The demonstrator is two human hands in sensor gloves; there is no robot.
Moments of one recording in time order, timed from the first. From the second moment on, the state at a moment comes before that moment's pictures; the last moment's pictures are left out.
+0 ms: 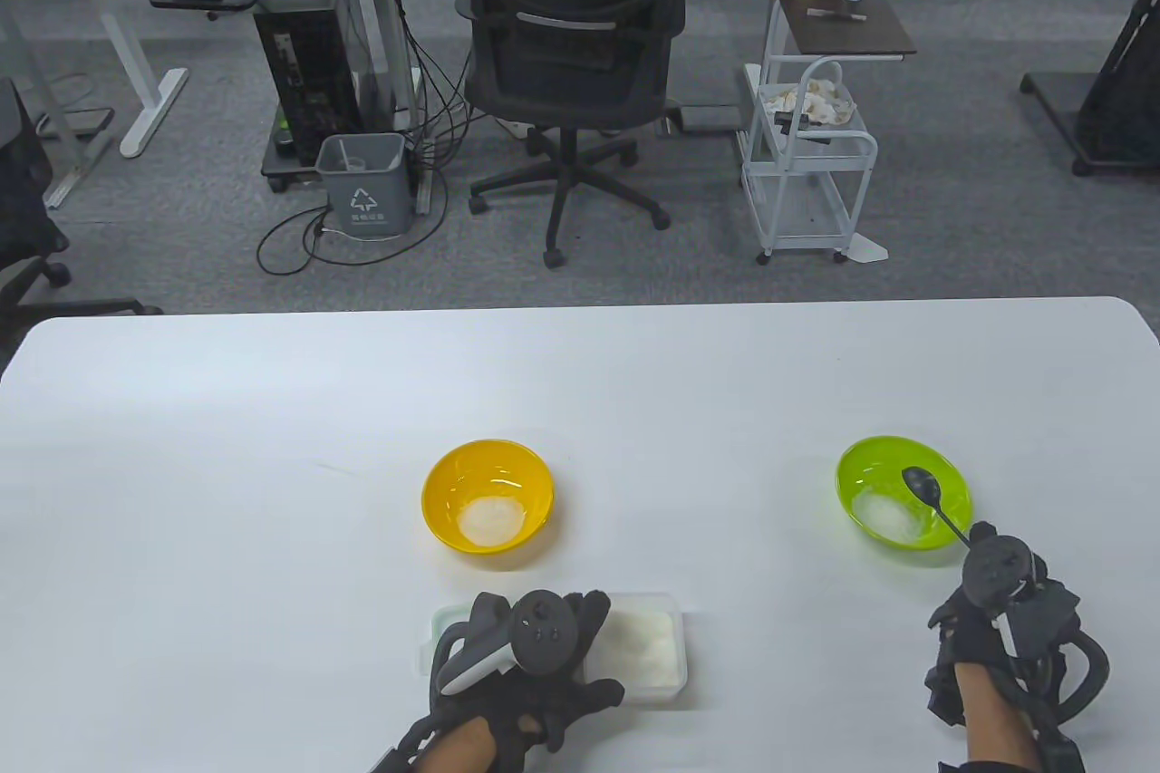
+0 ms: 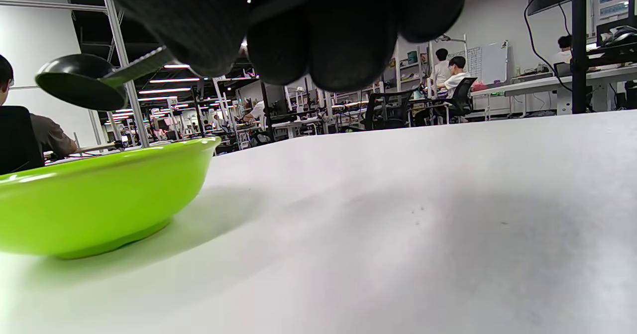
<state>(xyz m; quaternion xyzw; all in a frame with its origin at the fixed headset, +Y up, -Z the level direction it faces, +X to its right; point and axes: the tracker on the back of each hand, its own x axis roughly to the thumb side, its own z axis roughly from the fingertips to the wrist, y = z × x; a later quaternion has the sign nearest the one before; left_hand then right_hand) -0.102 -0.768 -0.317 -0.19 -0.20 0.15 0.95 0.356 -0.730 -0.334 -0.34 -0.11 0.93 0.08</state>
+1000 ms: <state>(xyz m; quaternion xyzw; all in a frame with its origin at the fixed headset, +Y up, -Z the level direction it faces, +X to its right) -0.098 -0.769 -0.314 -0.20 -0.20 0.14 0.95 0.210 -0.675 -0.311 0.04 -0.14 0.98 0.12</state>
